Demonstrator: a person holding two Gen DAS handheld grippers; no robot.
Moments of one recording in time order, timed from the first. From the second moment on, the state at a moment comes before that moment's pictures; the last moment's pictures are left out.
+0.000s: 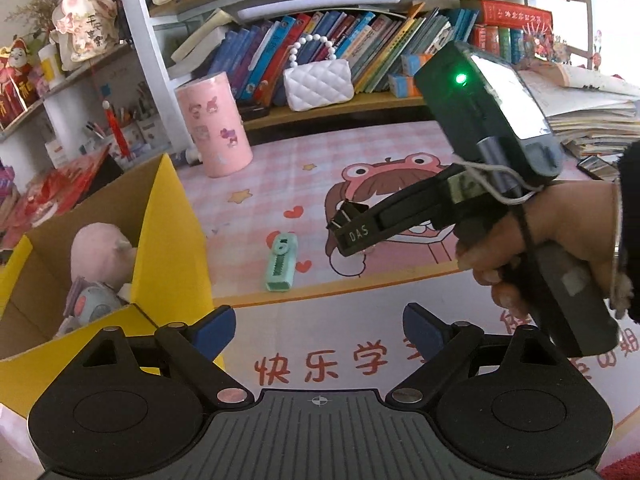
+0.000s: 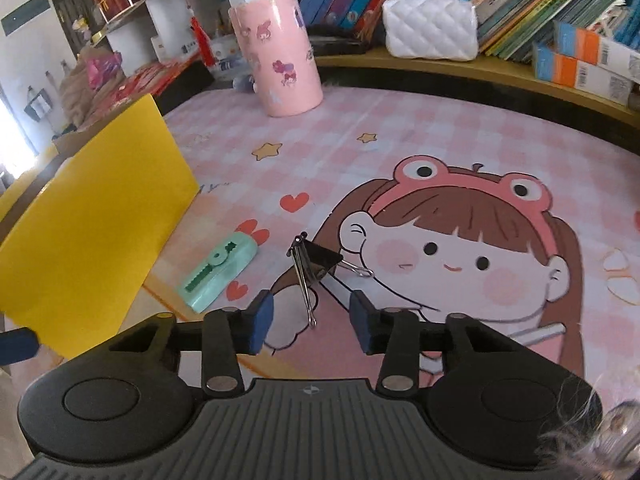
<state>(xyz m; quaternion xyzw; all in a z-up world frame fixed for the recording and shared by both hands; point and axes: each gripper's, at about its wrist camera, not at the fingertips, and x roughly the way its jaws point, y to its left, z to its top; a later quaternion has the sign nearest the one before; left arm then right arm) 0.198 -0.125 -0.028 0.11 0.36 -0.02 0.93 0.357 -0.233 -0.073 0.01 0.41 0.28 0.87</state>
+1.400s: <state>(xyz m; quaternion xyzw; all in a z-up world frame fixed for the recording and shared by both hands) 0.272 -0.110 -0.048 -0.04 0.38 -0.02 0.92 0.234 -0.319 -0.024 0.06 0.37 0.20 0.91</state>
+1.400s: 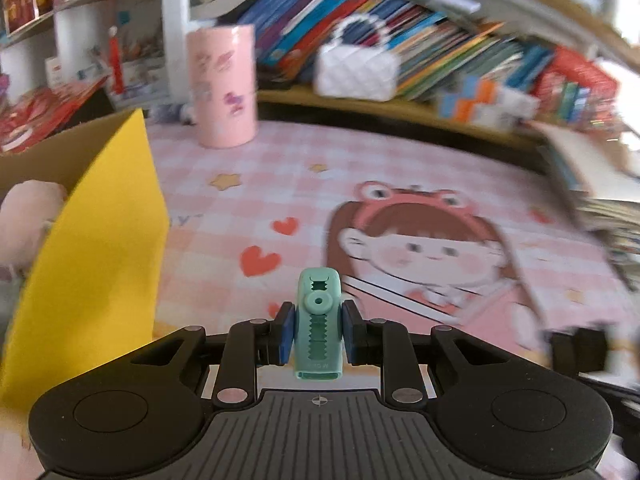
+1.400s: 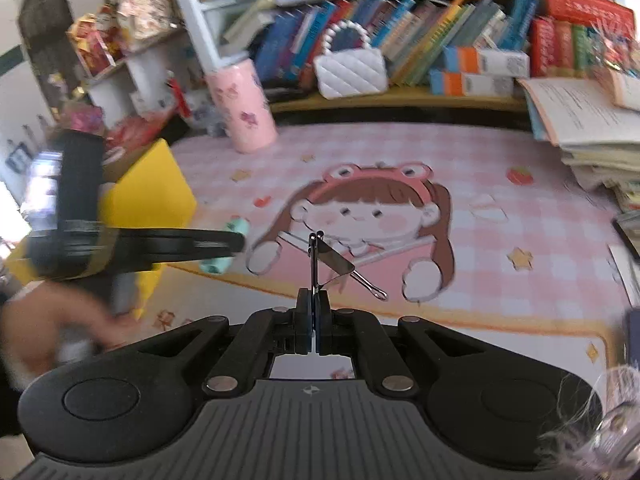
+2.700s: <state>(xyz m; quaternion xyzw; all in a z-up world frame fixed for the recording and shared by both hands) 0.037 0.099 0.000 -0.12 0.33 0.00 0.94 0.079 -0.095 0.001 -0.03 0.37 0.31 0.88</state>
